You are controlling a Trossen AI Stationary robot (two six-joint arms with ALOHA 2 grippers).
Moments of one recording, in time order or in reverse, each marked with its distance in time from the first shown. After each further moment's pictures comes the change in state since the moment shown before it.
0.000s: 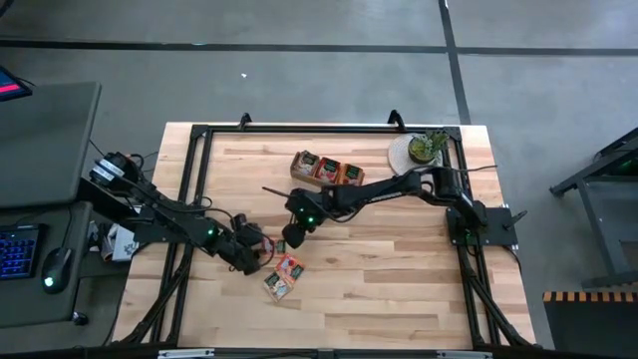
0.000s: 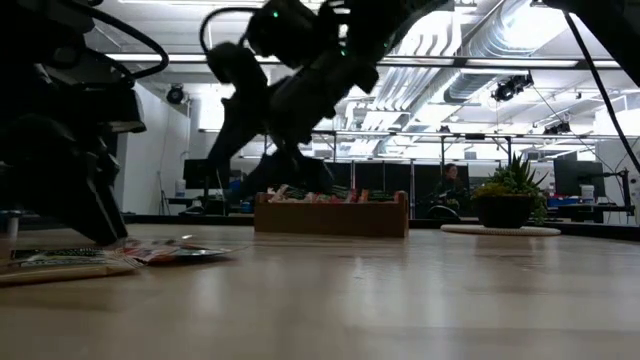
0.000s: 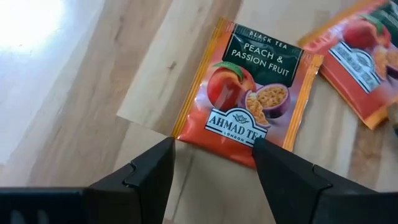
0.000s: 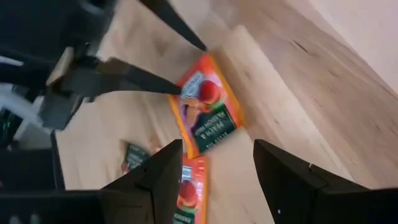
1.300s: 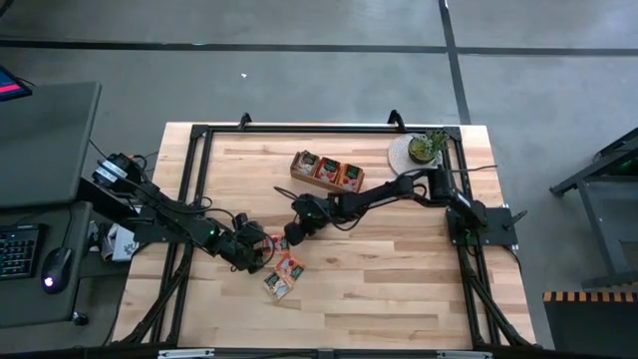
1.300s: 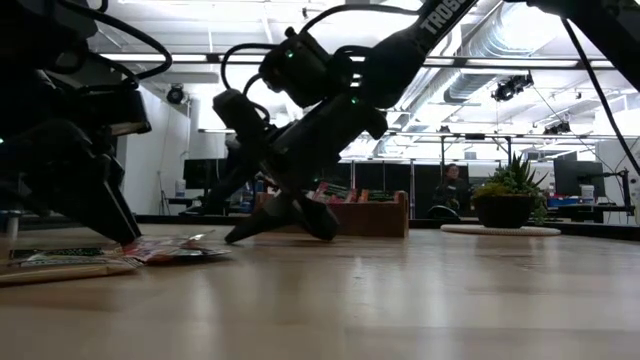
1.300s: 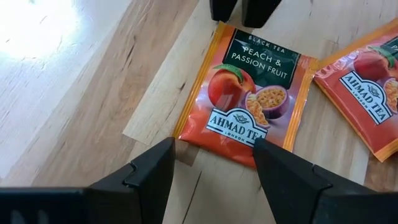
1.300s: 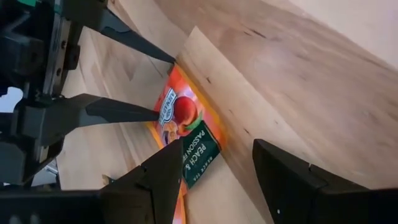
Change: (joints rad) left arm 0.002 0.005 -0.008 0.104 -0.076 -0.020; right arm -0.002 0.056 -0.184 0.330 0.031 0.214
